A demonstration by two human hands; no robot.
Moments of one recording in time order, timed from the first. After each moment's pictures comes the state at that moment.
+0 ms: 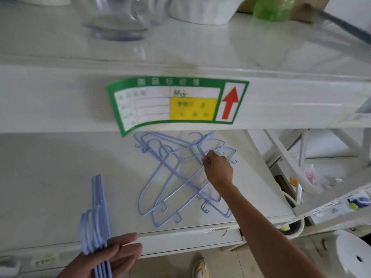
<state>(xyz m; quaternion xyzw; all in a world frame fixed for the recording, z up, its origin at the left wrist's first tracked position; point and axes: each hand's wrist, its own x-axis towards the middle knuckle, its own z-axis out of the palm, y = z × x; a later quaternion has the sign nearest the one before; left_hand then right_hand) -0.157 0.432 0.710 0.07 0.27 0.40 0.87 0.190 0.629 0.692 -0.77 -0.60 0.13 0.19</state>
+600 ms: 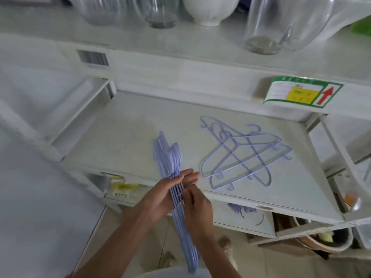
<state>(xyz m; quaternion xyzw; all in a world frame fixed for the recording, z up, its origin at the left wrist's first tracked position) -0.174 0.392 0.763 0.12 0.36 0.48 0.79 -0.041 0.365 0.737 -0.61 -0.64 0.38 0.29</state>
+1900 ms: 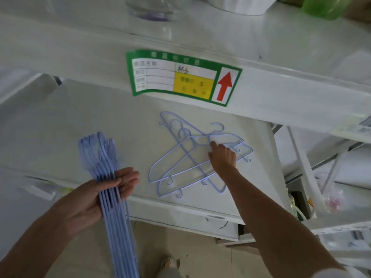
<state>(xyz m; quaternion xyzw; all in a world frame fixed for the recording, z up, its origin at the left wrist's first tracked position) -0.138 0.425 0.770 0.06 0.41 0.52 0.75 0.187 0.654 0.682 -0.65 -0.76 0.01 -0.03</state>
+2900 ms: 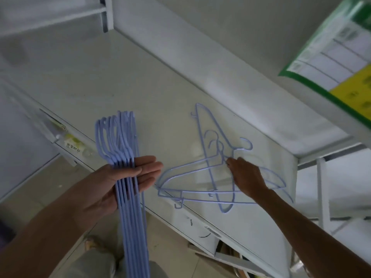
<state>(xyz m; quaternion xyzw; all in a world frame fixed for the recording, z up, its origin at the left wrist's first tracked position) -0.104 0.402 0.752 0.01 0.34 0.62 0.70 0.216 0.669 0.691 -0.38 -0.92 -0.11 -0.05</state>
